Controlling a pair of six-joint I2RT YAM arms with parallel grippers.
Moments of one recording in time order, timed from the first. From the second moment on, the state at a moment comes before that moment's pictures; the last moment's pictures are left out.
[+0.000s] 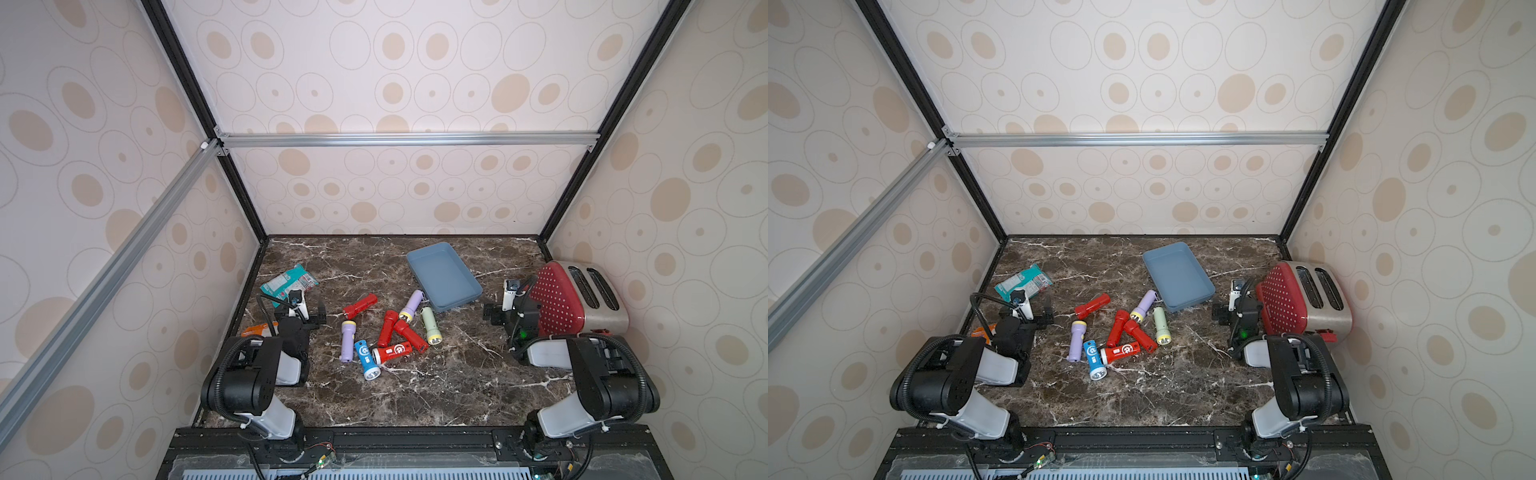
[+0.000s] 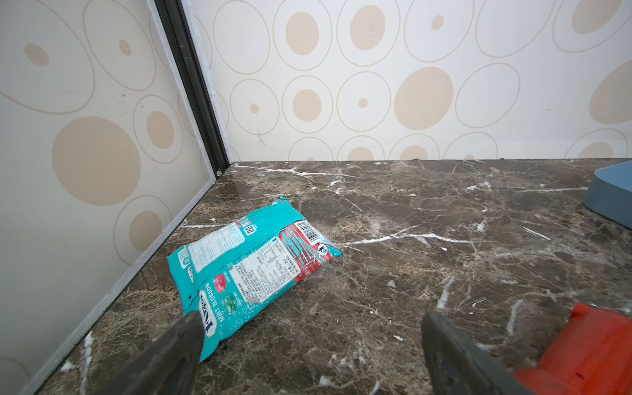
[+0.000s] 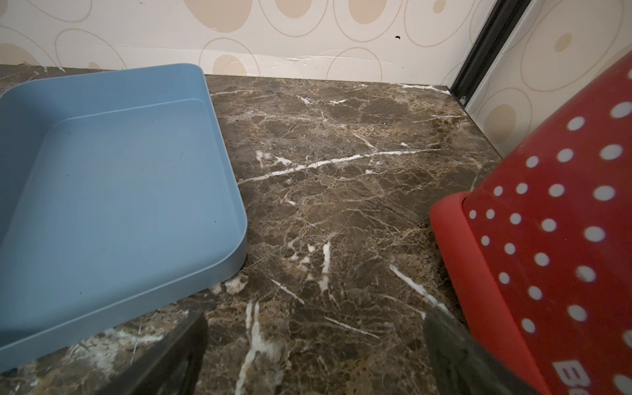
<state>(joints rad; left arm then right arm) -0.02 1.58 0.22 1.24 -0.15 0.05 0.07 1.54 0.41 0.71 0.13 -0.01</state>
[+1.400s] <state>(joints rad) -0.18 1.13 0.46 0.14 0.19 -0.32 0.08 1.35 1.09 -0.63 0.08 0.42</state>
